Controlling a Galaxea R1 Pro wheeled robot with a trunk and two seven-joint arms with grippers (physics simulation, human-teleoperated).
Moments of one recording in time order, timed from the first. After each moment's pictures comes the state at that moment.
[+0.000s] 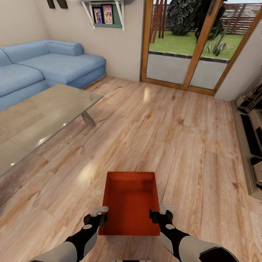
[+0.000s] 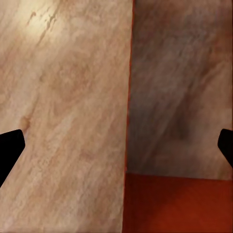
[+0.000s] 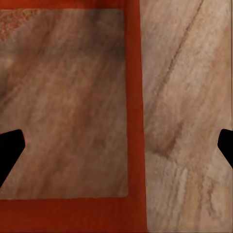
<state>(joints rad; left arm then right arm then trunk) -0.65 -0.10 -0.11 -0.15 0.10 -0.14 0.19 -0.72 0.14 0.22 0.01 -0.19 -0.31 -0.17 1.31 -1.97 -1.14</state>
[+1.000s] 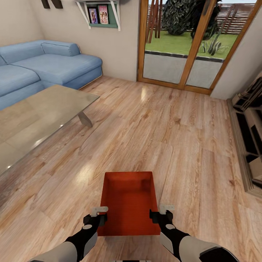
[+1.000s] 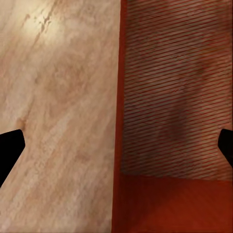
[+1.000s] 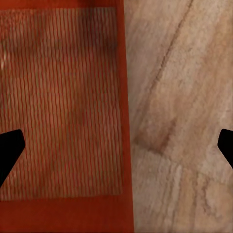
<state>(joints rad) -0.65 -0.10 -0.11 -0.14 0.11 -0.14 0.20 -0.72 0.14 0.22 0.01 -0.19 -0.31 -0.16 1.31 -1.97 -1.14</state>
